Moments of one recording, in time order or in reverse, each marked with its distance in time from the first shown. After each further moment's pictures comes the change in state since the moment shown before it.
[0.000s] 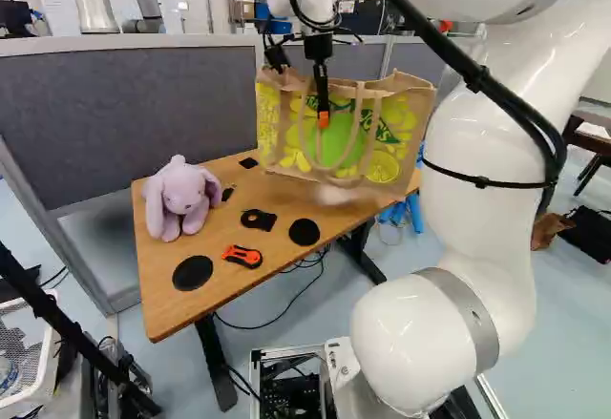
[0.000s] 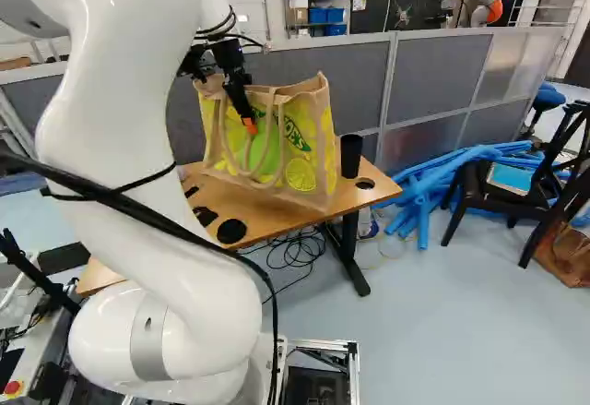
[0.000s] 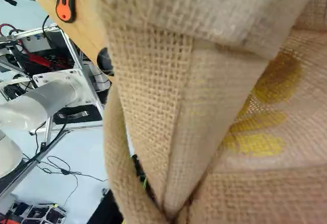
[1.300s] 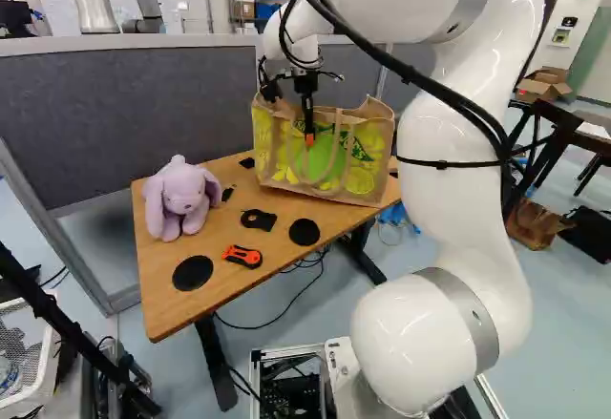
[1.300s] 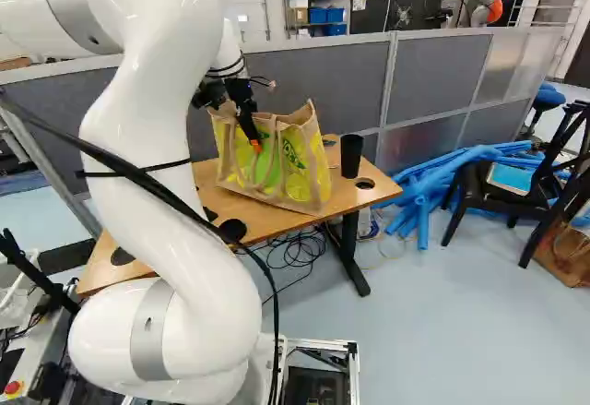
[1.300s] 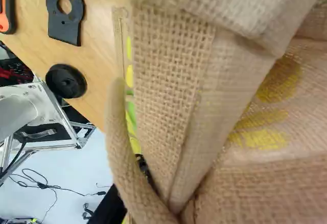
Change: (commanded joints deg) arm 0.2 -10.0 0.2 0.0 12.9 0.0
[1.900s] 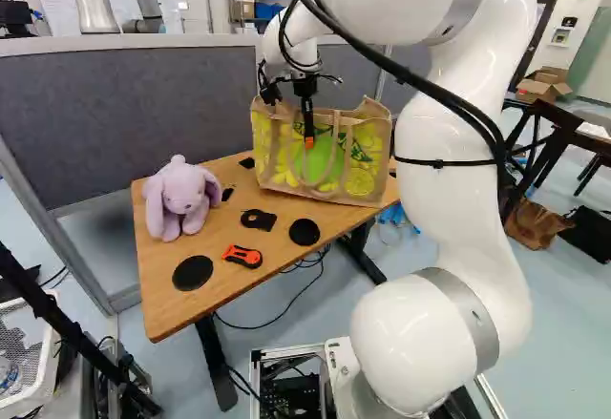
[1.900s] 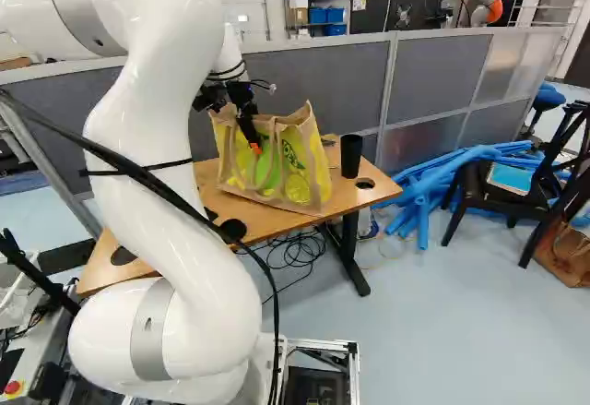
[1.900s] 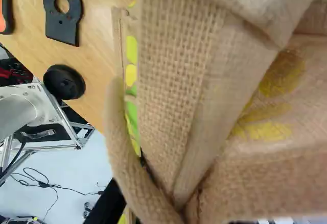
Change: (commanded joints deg) arm 0.0 -0.4 0.0 0.0 0.0 0.0
